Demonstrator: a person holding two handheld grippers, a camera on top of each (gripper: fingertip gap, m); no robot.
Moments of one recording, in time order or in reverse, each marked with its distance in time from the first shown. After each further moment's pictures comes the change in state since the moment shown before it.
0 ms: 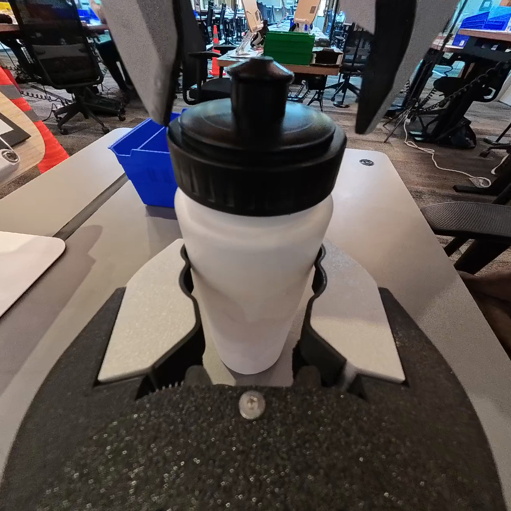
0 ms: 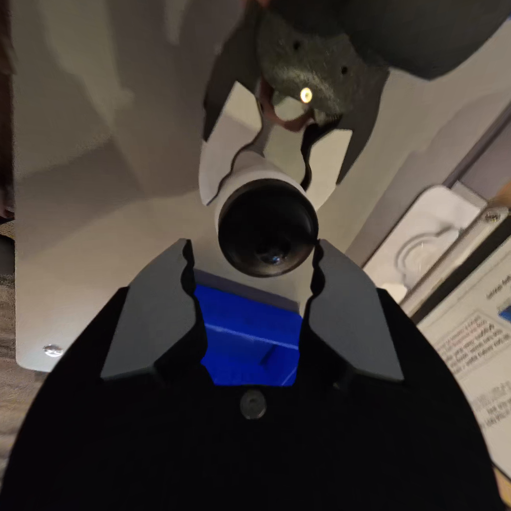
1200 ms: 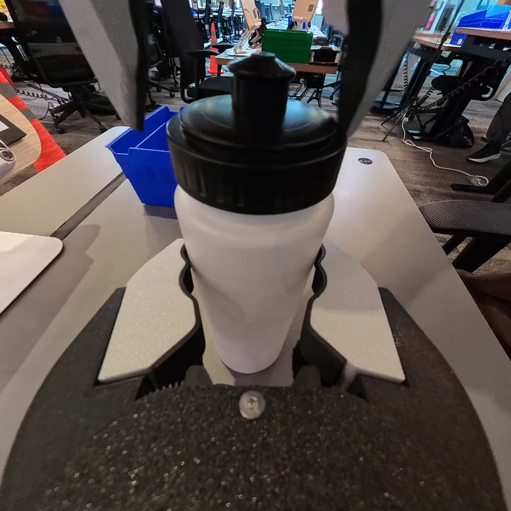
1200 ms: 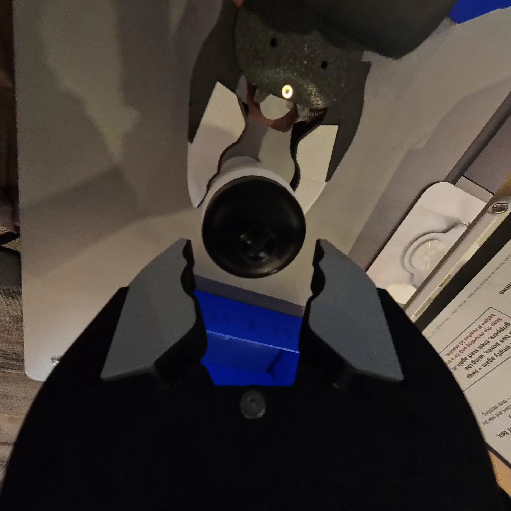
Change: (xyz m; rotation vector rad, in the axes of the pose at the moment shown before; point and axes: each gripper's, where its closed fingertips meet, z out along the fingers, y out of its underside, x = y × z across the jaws) left arm 0.001 0.001 0.000 -0.004 0.007 0.000; right arm 0.007 0.002 0.003 0.029 -0.010 0.052
